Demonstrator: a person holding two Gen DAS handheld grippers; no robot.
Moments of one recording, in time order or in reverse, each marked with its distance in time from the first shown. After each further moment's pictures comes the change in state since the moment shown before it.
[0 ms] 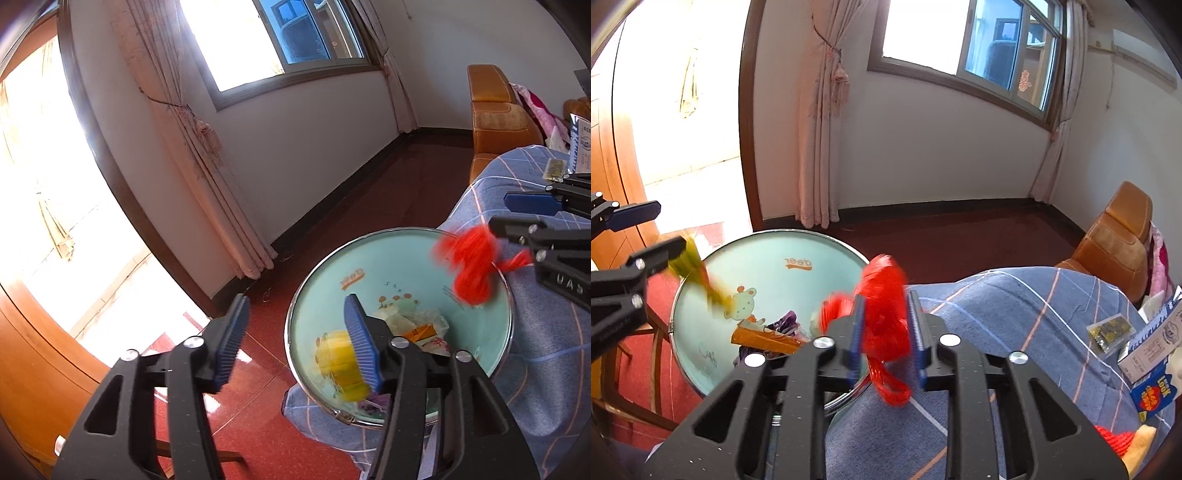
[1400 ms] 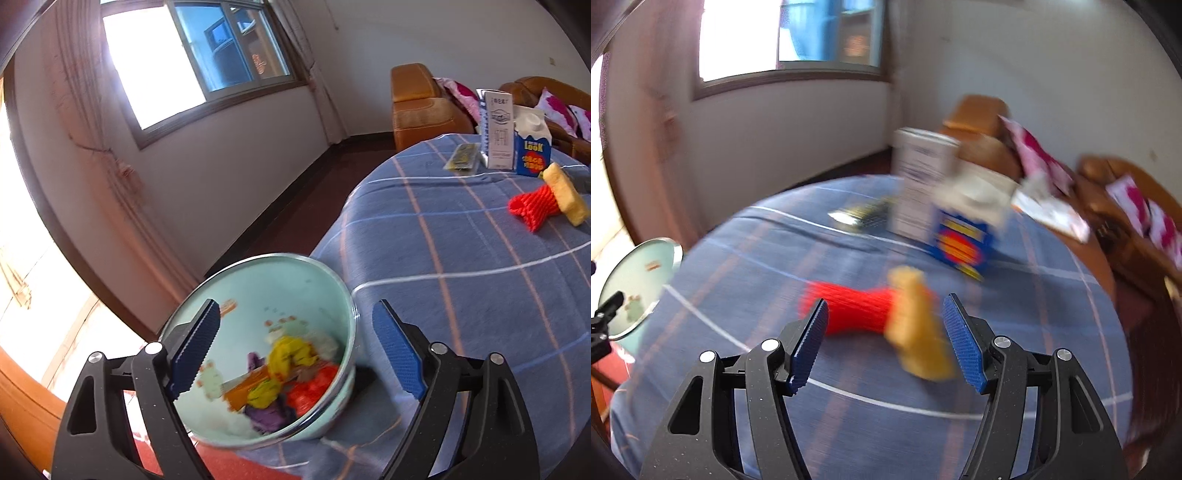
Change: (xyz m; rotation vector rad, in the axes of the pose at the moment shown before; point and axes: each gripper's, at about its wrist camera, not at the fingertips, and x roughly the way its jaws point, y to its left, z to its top) left arm -0.026 -0.125 0.010 0.142 -0.086 -0.217; right arm -0.144 -0.200 -0.148 0.471 0.081 -0.437
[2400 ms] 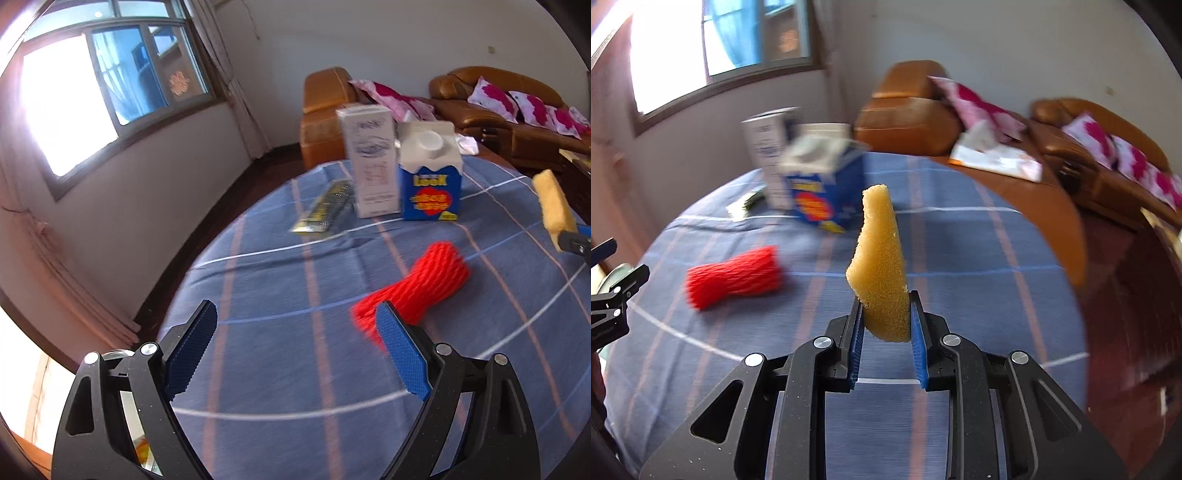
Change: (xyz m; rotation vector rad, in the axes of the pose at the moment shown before) left arm 0.012 -0.173 0.098 0.129 -0.010 -0.244; right arm -0.011 -0.111 -0.031 0.183 0.066 -0.084
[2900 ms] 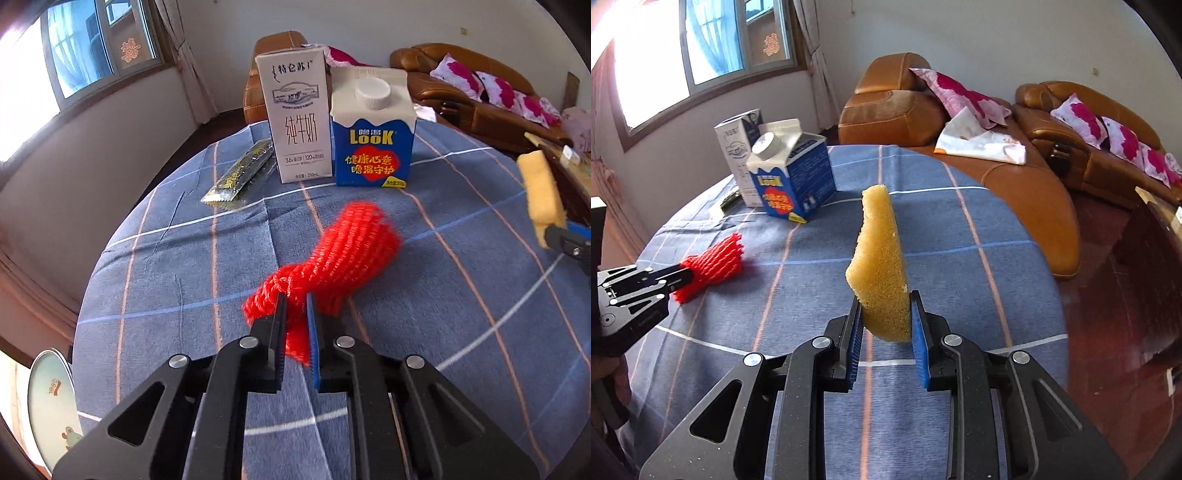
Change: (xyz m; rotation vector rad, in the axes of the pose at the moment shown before) left arm 0.039 -0.030 0.002 0.016 0.130 -0.216; right arm -0.001 -0.026 -0.008 0.046 0.013 0.027
